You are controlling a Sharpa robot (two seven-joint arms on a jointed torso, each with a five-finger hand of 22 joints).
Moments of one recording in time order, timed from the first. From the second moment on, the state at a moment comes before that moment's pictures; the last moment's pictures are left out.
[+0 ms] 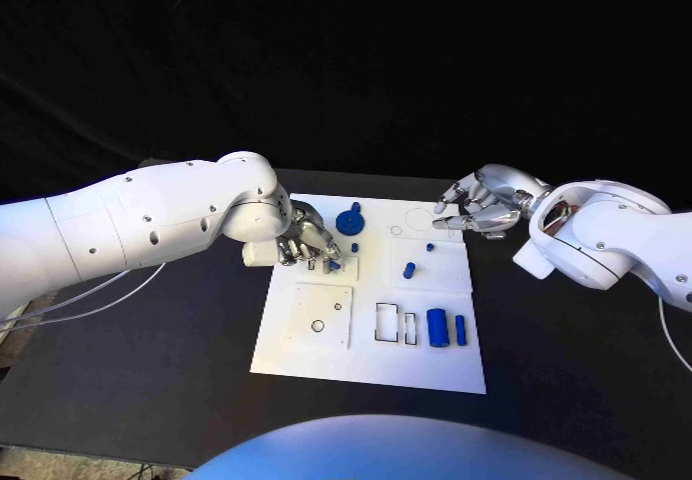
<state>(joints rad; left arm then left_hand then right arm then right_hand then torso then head) 1.31 -0.71 -0.09 1.40 -0.68 0.33 -0.65 0.96 -0.07 0.73 0.15 0.35 0.83 0.06 0.79 0.62 1.41 -0.02 1.33 1.21 1.47 -0.07 1.57 1.31 0.05 1.47 0.04 1.46 1.31 1.35 -0.89 -0.16 1.62 -0.92 -0.24 -0.14 1.23 -0.19 0.42 0.13 0.10 0.84 0.13 0.29 0.52 1.44 0.06 1.43 1.31 1.47 -0.01 1.57 1.31 0.11 1.36 0.09 1.07 1.17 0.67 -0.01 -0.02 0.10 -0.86</state>
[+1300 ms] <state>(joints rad) 1.31 -0.68 -0.10 1.41 -0.94 0.31 -0.66 0.93 -0.08 0.78 0.09 0.37 0.84 0.07 0.82 0.64 1.41 -0.03 1.33 1.22 1.47 -0.07 1.57 1.31 0.05 1.47 0.04 1.46 1.31 1.35 -0.89 -0.16 1.61 -0.92 -0.24 -0.14 1.23 -0.19 0.42 0.13 0.10 0.84 0.13 0.29 0.52 1.44 0.06 1.43 1.31 1.47 -0.01 1.57 1.31 0.11 1.36 0.09 1.07 1.17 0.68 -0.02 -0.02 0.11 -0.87</state>
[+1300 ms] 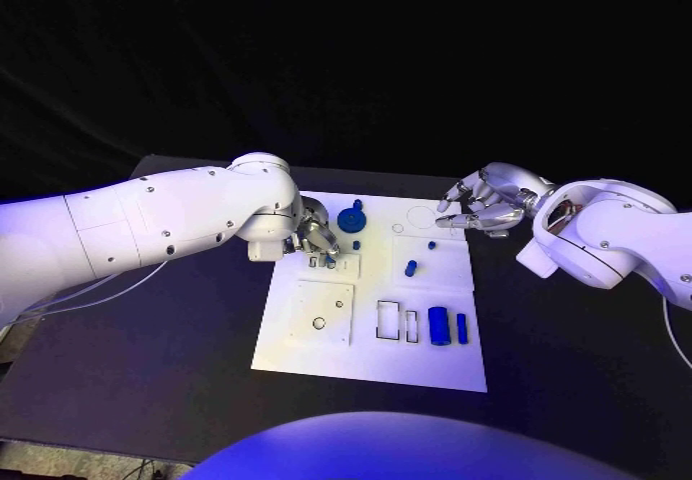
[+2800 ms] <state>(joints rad) 1.30 -0.69 -0.10 1.42 -0.91 0.33 -0.67 0.93 -0.08 0.78 0.09 0.39 0.84 0.07 0.82 0.64 1.42 -0.02 1.33 1.22 1.47 -0.07 1.57 1.31 0.05 1.47 0.04 1.46 1.31 1.35 -0.89 -0.16 1.61 -0.94 -0.24 -0.14 1.23 -0.19 0.43 0.13 0.10 0.84 0.13 0.29 0.53 1.44 0.06 1.43 1.31 1.47 -0.01 1.57 1.31 0.11 1.36 0.09 1.07 1.17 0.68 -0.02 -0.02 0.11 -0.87</state>
